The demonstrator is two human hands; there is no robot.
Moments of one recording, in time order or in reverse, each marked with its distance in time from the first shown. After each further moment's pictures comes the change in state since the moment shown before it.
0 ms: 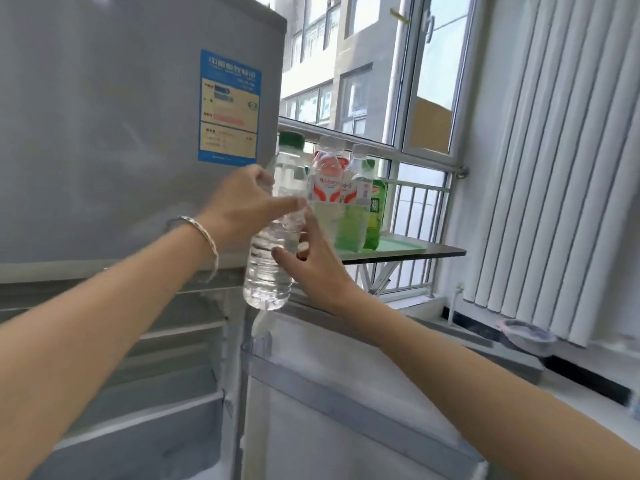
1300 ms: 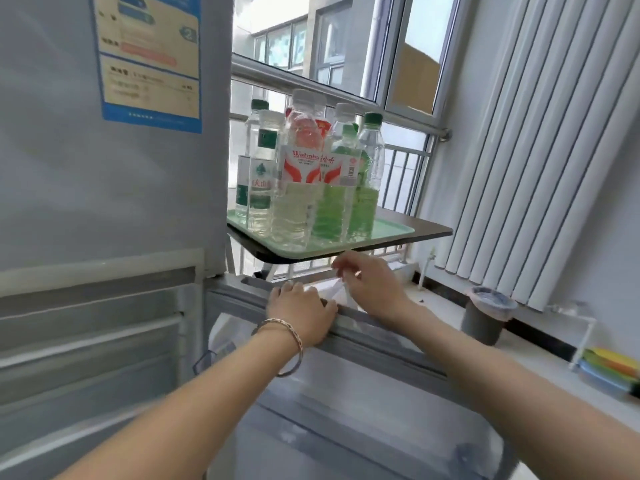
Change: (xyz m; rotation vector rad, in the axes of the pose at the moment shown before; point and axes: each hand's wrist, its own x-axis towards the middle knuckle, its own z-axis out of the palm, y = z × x) left_hand 0.010 -0.045 0.204 0.501 -0.541 -0.134; right_hand 0.012 0.154 -0.086 -0.493 -0.021 0.293
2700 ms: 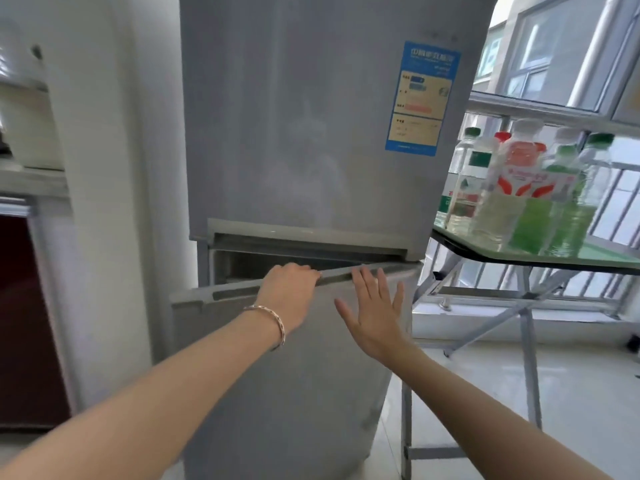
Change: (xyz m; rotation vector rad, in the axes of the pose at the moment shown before) left_hand -0.226 -0.217 -0.083 0.433 0.216 -0.232; right_hand -0.108 -0.208 0.183 -0.145 -0.216 -0.313
